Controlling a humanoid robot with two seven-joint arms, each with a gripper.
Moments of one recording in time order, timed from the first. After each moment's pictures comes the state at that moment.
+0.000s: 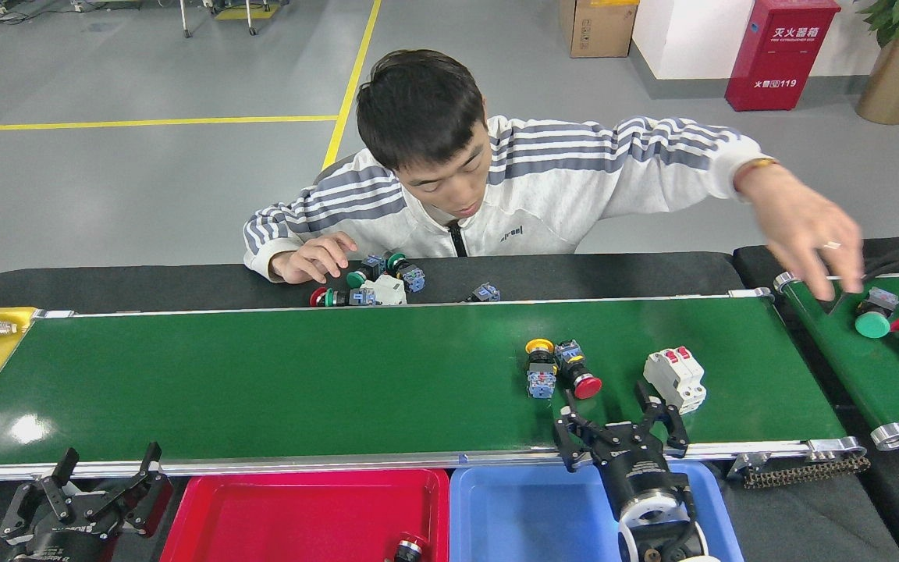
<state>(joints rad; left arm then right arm) 0.15 0.22 0.26 -1.62 -1.39 -0.14 -0.07 -0.16 0.04 0.29 -1.35 1.43 0.12 0.07</state>
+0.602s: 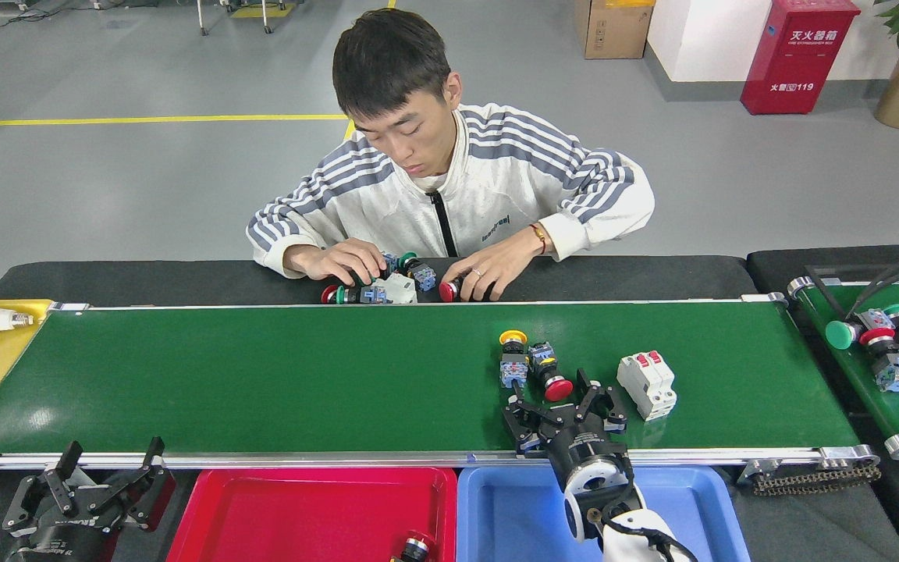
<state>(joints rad) 0.13 0.21 0.24 -1.62 -1.39 -0.15 -0.07 -0.34 0.12 0.33 -1.13 1.43 0.13 0.08</state>
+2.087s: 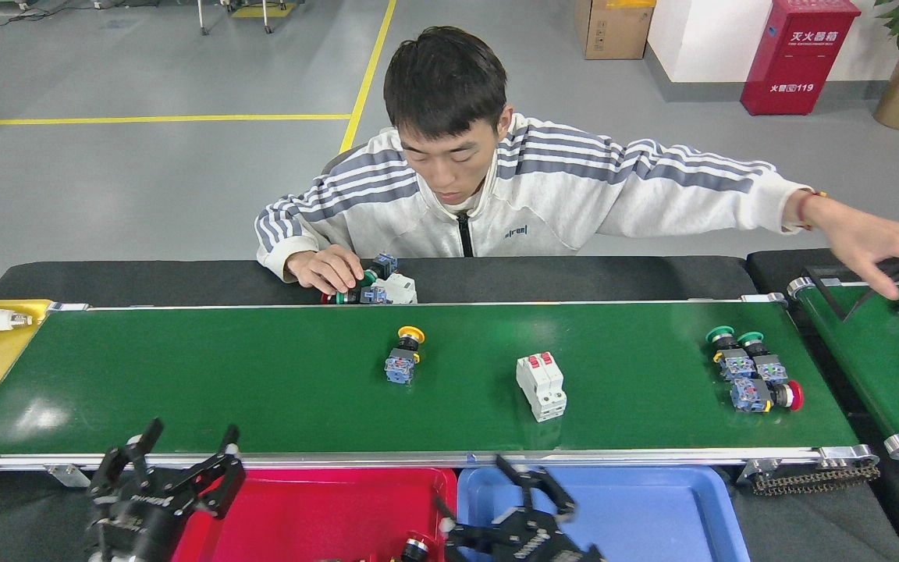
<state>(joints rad) 0.00 0.20 -0.10 -1.67 -1.45 -0.14 -0.08 0.22 0.05 0.18 -1.67 1.40 -0.06 -0.04</state>
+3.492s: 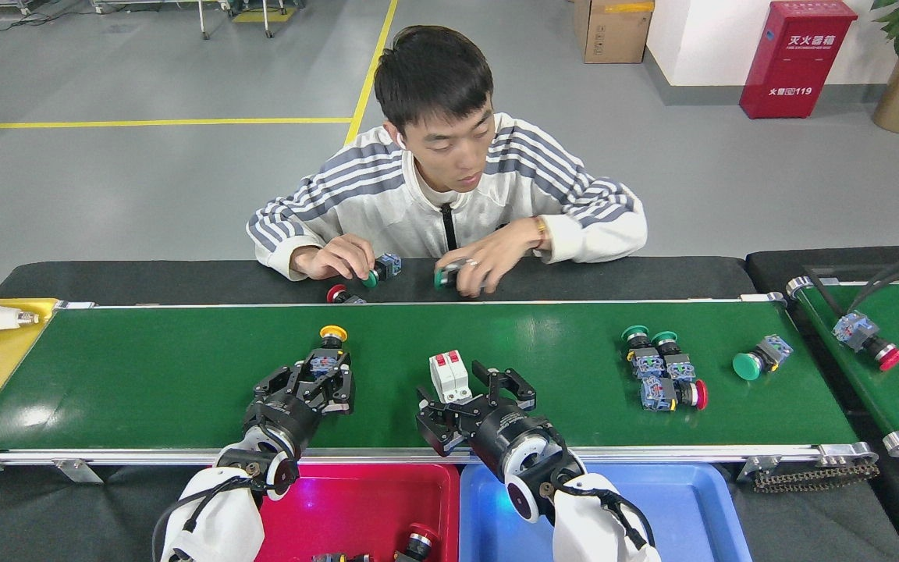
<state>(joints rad) -0.38 0.07 -0.21 -1.08 -1.32 -0.27 -0.09 -0.44 0.14 0.48 -1.07 1.28 -0.07 0.14</state>
